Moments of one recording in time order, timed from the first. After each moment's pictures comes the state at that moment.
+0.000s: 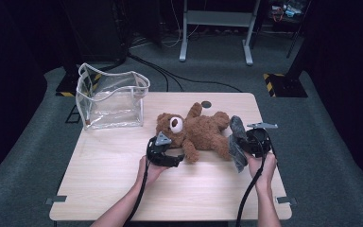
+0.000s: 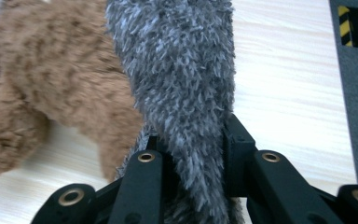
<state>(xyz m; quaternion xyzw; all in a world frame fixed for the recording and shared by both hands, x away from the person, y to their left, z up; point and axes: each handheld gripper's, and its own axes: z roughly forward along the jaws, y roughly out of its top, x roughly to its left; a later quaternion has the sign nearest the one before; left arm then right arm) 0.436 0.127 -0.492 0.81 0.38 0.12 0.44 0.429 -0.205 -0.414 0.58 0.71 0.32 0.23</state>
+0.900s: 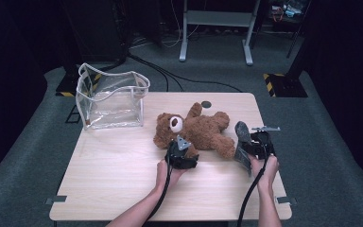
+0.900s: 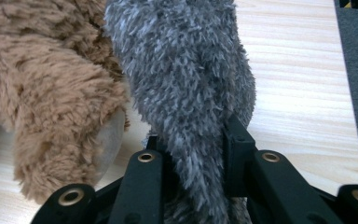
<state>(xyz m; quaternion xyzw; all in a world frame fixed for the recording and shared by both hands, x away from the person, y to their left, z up) 0.429 0.068 -0.497 0.80 0.40 0.19 0.40 0.445 -0.226 -0.448 0.62 0.70 0.30 0.20</state>
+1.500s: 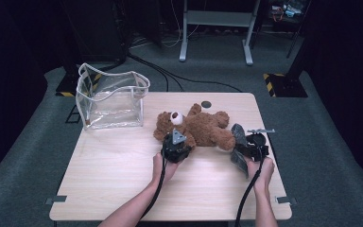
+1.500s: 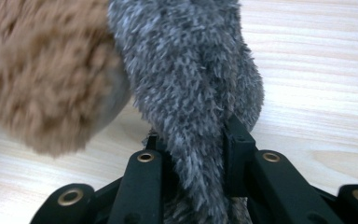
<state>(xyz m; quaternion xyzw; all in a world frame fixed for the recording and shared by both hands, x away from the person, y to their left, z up) 0.444 0.084 -0.473 0.79 0.38 0.18 0.44 0.444 -0.216 -0.460 0.61 0.71 0.30 0.19</state>
